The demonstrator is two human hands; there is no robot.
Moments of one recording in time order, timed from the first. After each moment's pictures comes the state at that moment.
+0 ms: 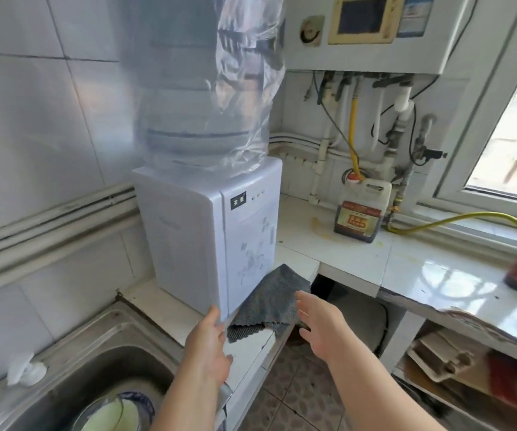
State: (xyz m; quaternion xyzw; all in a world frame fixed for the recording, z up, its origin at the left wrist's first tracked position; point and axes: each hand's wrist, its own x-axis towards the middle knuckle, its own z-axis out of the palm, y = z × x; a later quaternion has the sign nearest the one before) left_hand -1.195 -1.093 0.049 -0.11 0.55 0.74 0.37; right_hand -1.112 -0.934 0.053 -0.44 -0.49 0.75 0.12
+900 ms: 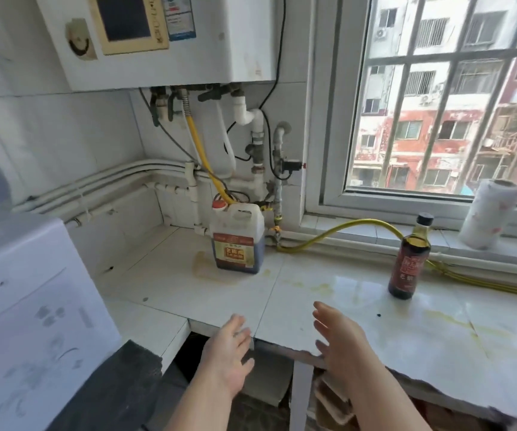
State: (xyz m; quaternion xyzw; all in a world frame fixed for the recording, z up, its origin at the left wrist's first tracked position) left_hand -1.084 -0.719 0.059 0.00 0.57 0.66 0.50; right_hand -0.949 -0.596 0.050 -0.47 -0.41 0.74 0.26
